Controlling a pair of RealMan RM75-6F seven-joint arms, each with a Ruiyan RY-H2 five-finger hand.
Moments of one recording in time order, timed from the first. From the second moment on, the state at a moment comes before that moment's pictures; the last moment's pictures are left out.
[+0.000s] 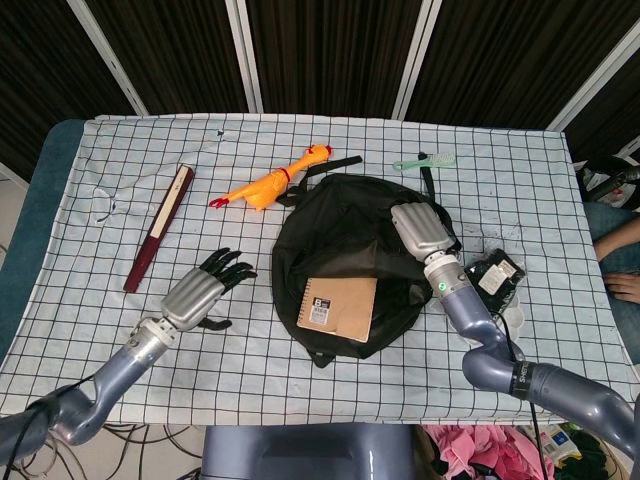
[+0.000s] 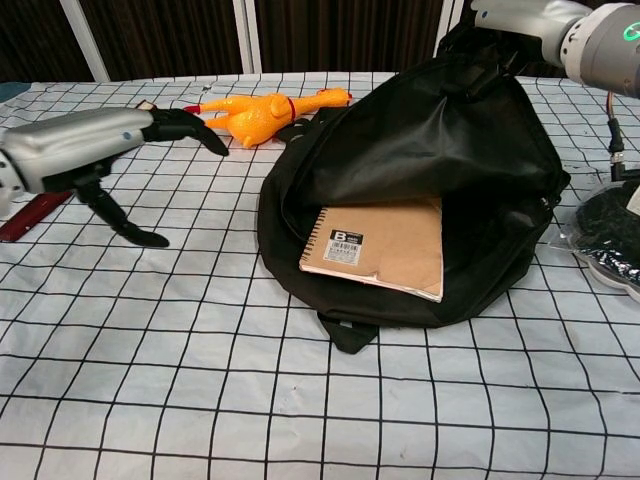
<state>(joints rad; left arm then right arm) -0.62 -1.51 -0.12 -1.34 1.67 1.02 -0.10 0.81 -1.45 0.39 -1.38 -1.05 0.81 -0.13</state>
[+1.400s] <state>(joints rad) -0.87 -1.86 -0.02 -0.88 1.75 1.10 -0.39 0.81 -1.41 0.35 -1.39 -1.04 0.90 -0.07</state>
